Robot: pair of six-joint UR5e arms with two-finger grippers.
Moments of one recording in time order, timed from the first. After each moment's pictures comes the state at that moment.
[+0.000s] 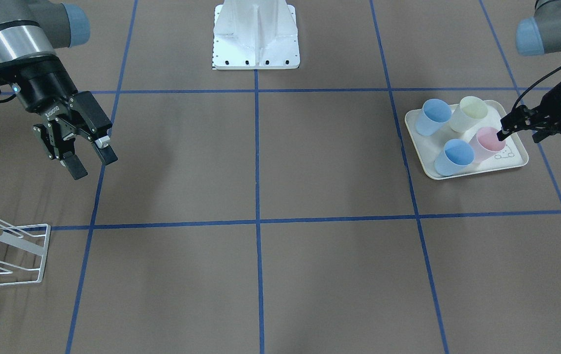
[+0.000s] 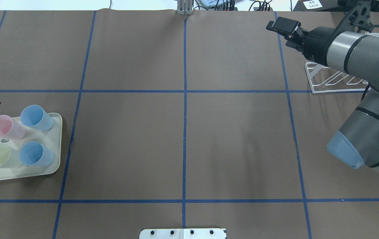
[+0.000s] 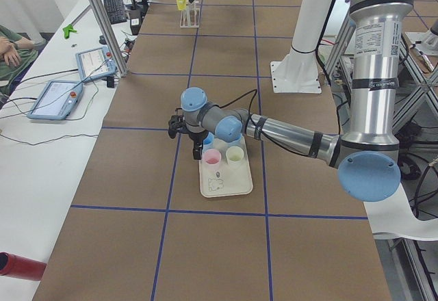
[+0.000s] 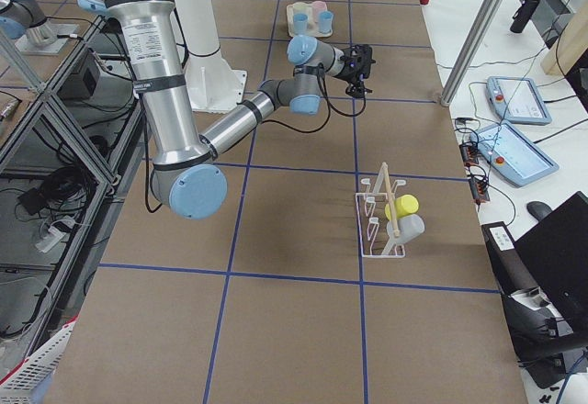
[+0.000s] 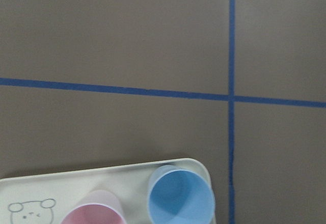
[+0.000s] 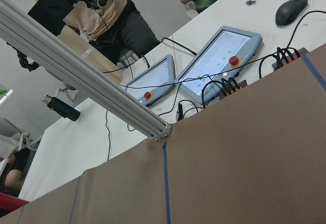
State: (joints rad) left arm -1.17 -1.53 -1.78 -1.88 -2.34 -0.56; right arm 0.83 -1.32 1.92 -0.72 1.57 1.52
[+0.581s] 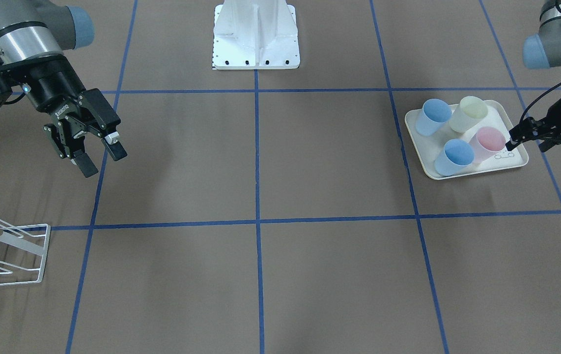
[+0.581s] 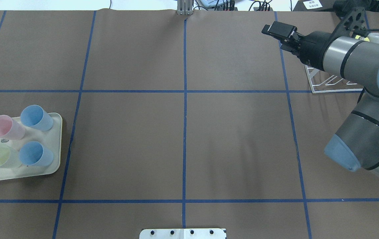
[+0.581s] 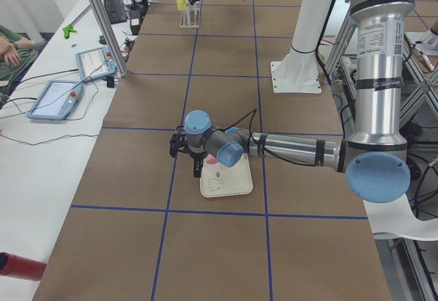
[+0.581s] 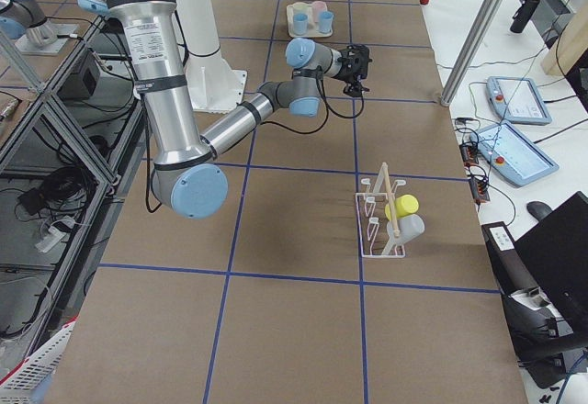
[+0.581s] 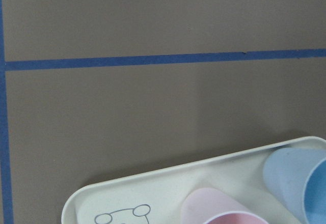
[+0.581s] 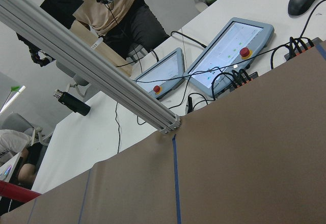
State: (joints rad) left arm -1.16 -1.51 -1.67 -2.07 -2.31 -0.64; right arm 0.81 -1.32 1.90 -0.66 1.57 1.52
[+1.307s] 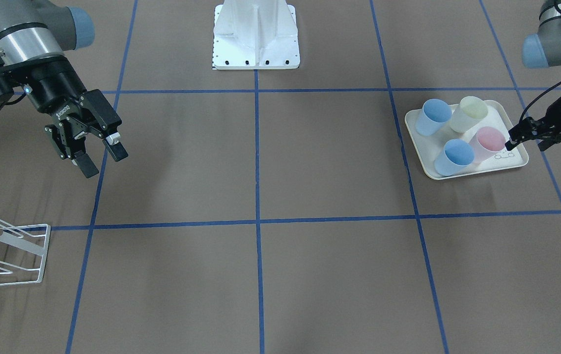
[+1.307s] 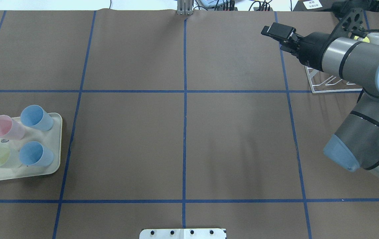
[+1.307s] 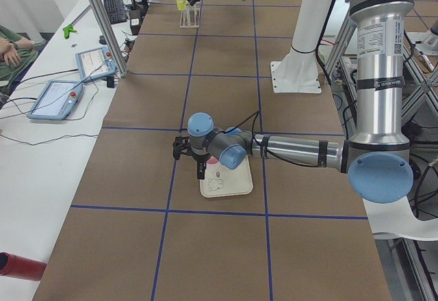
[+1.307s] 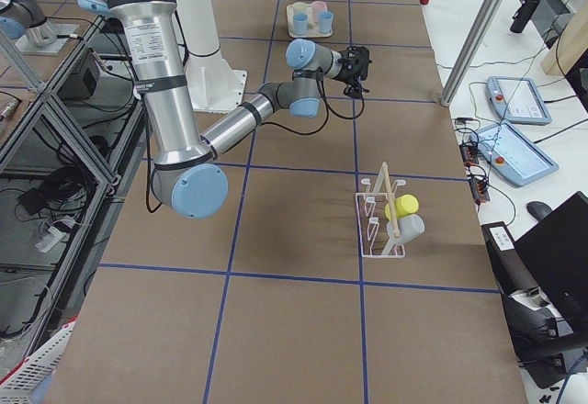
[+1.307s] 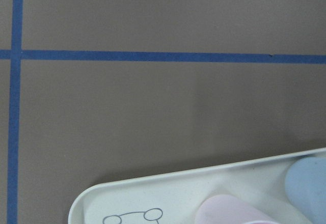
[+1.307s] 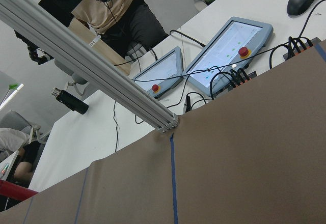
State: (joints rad) left arm -1.13 -1.49 -1.67 -2.08 -2.30 -0.65; right arm 0.81 -1.32 1.90 -0.66 1.57 1.51
